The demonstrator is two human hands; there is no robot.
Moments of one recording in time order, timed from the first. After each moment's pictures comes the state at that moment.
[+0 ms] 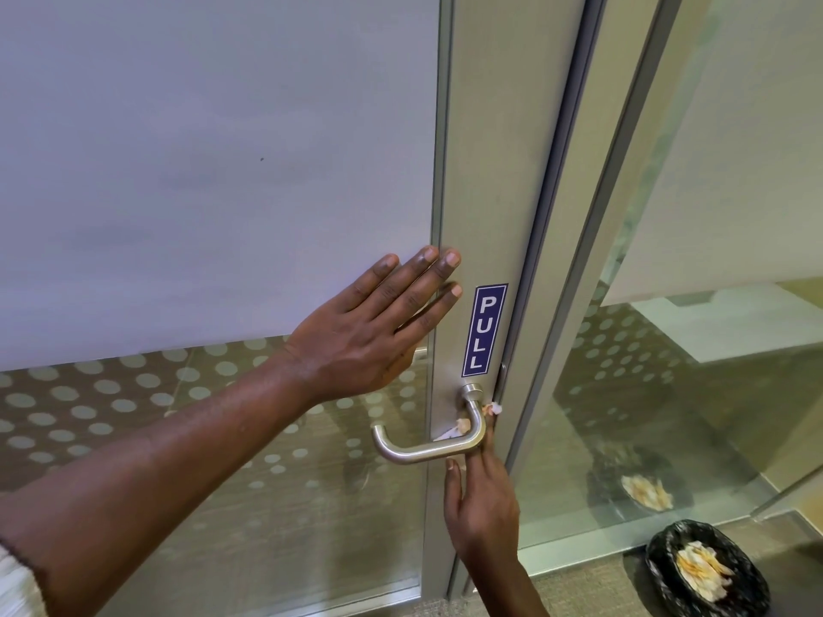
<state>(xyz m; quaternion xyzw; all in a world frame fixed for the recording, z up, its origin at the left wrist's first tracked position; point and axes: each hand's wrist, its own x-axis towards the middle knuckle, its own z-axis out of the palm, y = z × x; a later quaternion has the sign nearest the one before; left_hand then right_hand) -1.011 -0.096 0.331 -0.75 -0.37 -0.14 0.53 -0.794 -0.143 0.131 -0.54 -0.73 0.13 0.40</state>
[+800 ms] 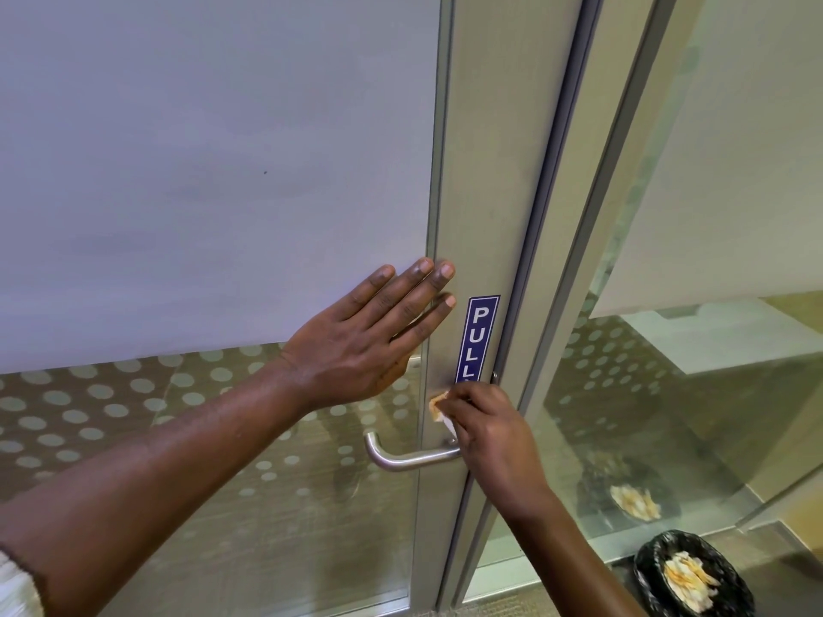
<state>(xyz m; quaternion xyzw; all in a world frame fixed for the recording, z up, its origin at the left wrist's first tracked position) -1.009 -0.098 0.333 -0.74 -0.37 -0.14 0.54 -0.774 -0.099 0.235 -0.39 -0.85 0.01 0.36</state>
